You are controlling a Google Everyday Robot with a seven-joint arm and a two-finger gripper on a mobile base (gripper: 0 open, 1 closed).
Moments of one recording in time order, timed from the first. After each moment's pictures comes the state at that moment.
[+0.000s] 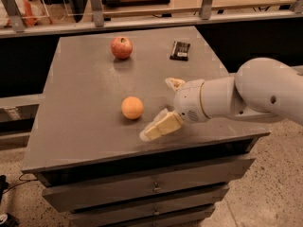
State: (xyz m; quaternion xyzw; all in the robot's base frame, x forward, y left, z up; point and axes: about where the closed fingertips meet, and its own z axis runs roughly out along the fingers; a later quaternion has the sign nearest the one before) arm 0.509 -0.025 0.845 -0.50 0.72 0.22 0.44
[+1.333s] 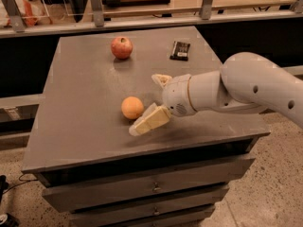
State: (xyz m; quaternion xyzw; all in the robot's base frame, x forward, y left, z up) arm 0.524 0.007 0.847 -0.51 0.69 0.26 0.44
